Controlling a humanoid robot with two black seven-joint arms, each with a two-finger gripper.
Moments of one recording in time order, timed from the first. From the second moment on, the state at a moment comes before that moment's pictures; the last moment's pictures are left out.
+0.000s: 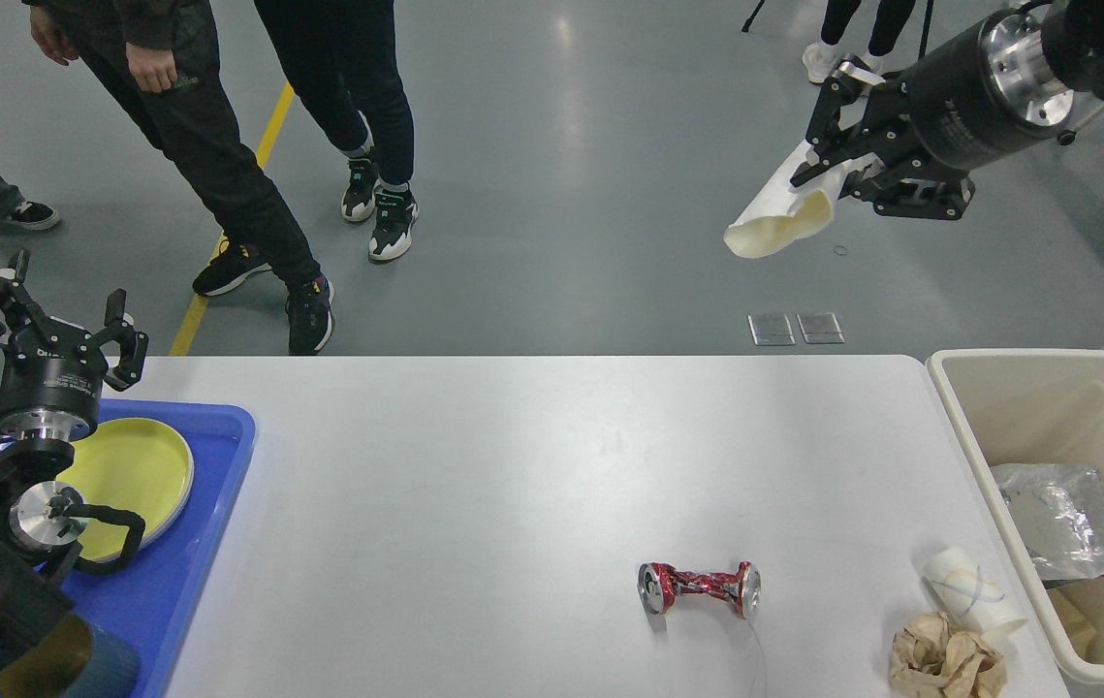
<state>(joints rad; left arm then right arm) -0.63 0.34 -0.89 -0.31 0.00 -0.50 -0.62 2.13 -0.61 -0.82 1.18 0.37 0.48 -0.54</state>
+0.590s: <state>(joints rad) -0.63 0.34 -0.89 -0.31 0.00 -0.50 -0.62 1.41 -0.71 -0.91 0.71 0.37 0.11 -0.53</state>
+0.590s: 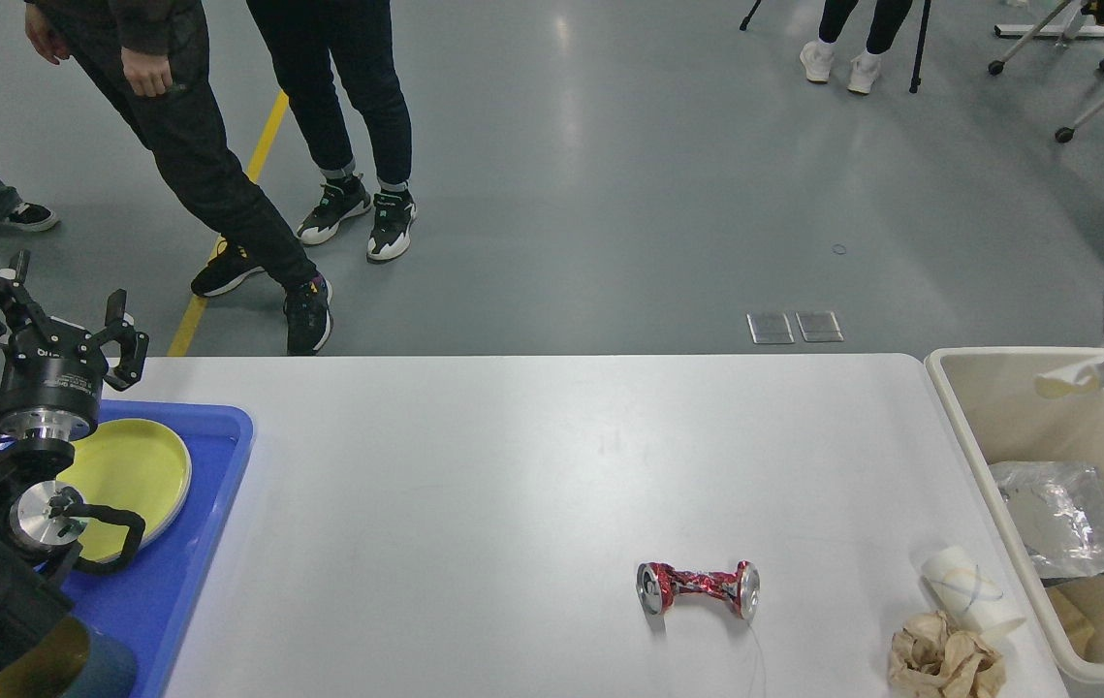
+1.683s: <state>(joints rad) -0.63 0.34 -0.89 -0.31 0.00 -0.50 -0.62 1.79 -0.46 -0.95 1.07 0.14 0.12 -0.53</state>
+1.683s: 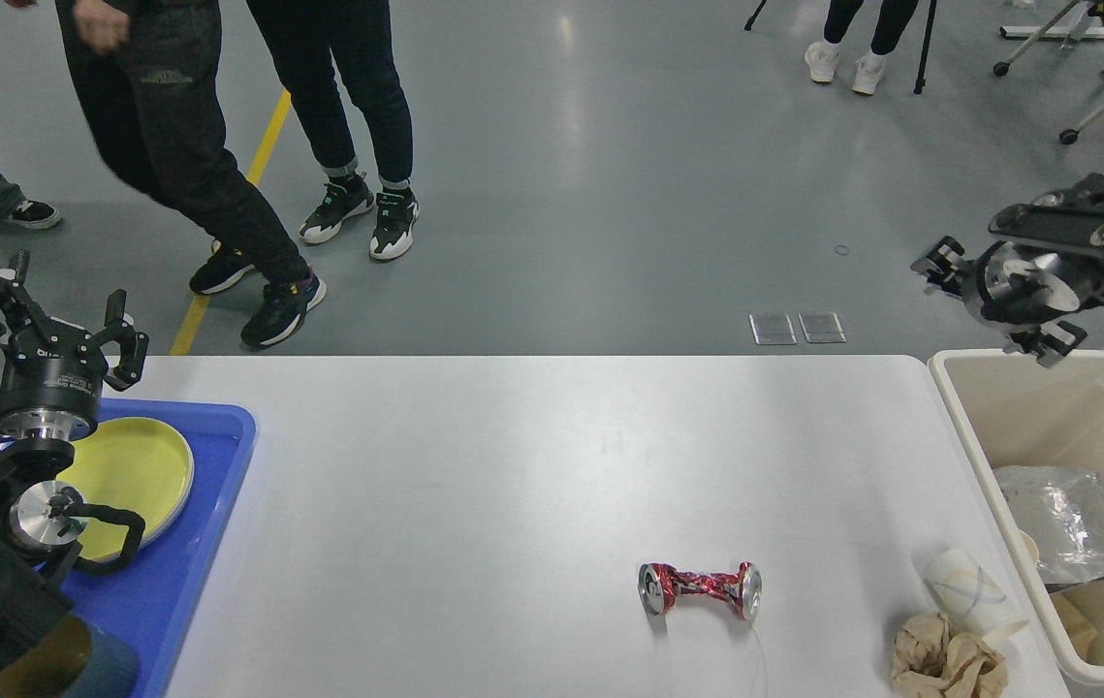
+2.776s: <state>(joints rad) -0.63 0.34 -0.89 -0.31 0.00 -0.50 -0.62 1.56 -0.16 -0.91 1.32 -0.04 0.15 -0.52</state>
